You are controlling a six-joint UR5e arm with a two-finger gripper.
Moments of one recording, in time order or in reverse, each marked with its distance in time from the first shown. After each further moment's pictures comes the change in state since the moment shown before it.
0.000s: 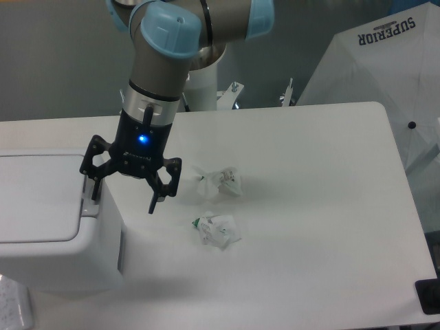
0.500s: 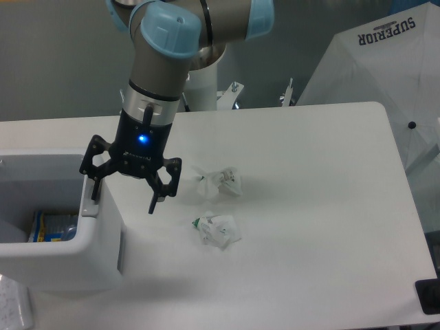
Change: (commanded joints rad) arm 0.003 0.002 0.075 -0.006 0.000 0.015
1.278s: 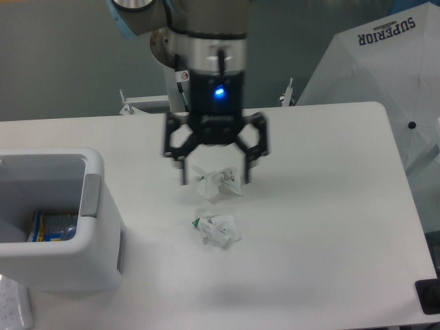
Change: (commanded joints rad) arm 0.201 0.077 0.002 -0.008 0.339 0.043
